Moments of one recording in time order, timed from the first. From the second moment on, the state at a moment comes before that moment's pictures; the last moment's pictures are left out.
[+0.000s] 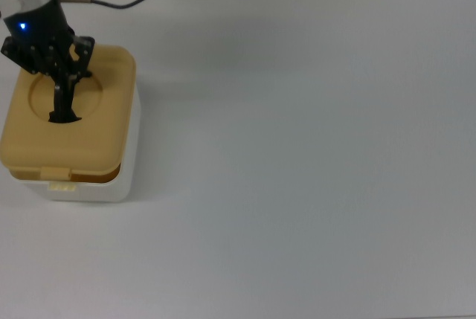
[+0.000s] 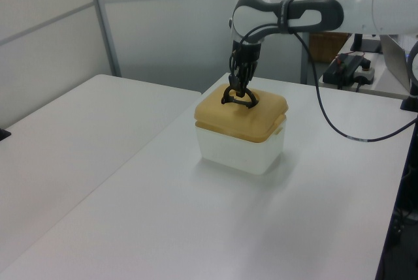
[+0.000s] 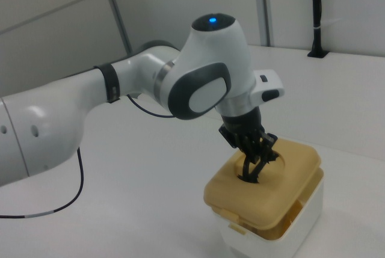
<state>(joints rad) -0.30 0.27 0.05 -1.48 0.04 1.92 -0.30</state>
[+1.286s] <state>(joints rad) 0.21 0.21 0.07 -1.67 0.06 1.90 -0.05</state>
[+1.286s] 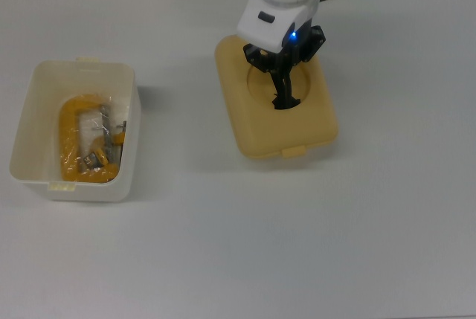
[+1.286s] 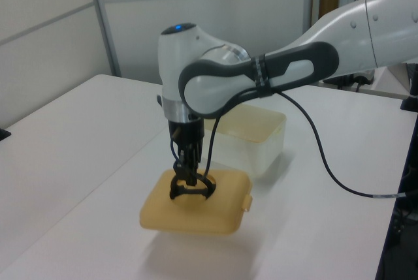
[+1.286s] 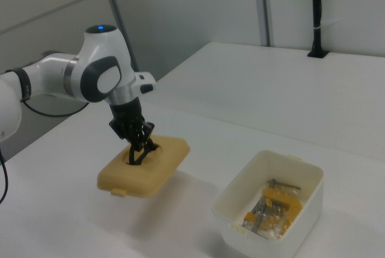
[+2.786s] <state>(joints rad) 0.21 0.26 0.05 -1.68 -0.07 1.97 0.07</state>
